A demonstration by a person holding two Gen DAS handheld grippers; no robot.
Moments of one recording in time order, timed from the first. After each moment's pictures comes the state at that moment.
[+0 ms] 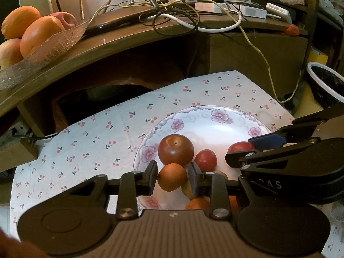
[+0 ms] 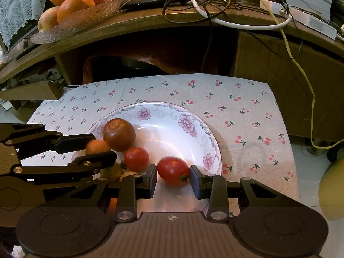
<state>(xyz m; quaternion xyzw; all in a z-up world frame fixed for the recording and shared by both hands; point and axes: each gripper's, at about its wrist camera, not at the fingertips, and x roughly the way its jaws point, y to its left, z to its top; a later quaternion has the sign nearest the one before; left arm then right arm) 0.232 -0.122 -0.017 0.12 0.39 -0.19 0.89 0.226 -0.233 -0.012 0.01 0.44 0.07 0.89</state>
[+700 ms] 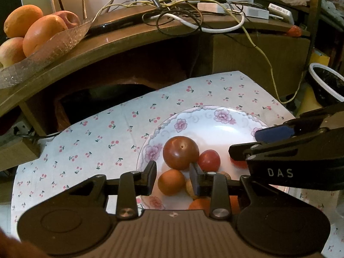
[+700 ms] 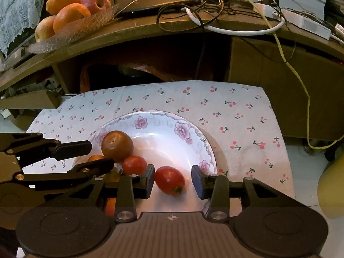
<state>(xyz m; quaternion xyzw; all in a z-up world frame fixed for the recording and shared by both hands) 0.232 -0.121 -0.017 0.12 0.39 -0.18 0.89 0.223 -0.237 -0.007 0.02 0.43 0.06 0.90</state>
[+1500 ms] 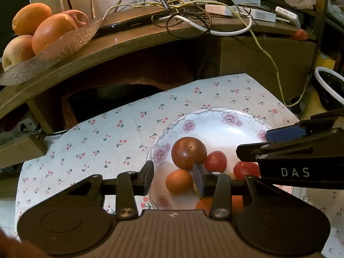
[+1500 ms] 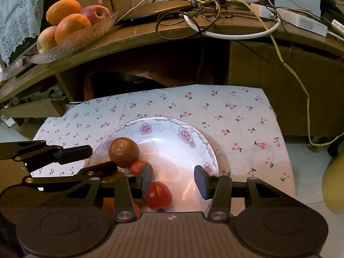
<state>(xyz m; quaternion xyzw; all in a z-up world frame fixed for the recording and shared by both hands) 0.231 -0.117 -0.015 0.11 0.39 -0.17 0.90 0.218 -0.238 0.001 0.04 0.42 0.06 0.90</state>
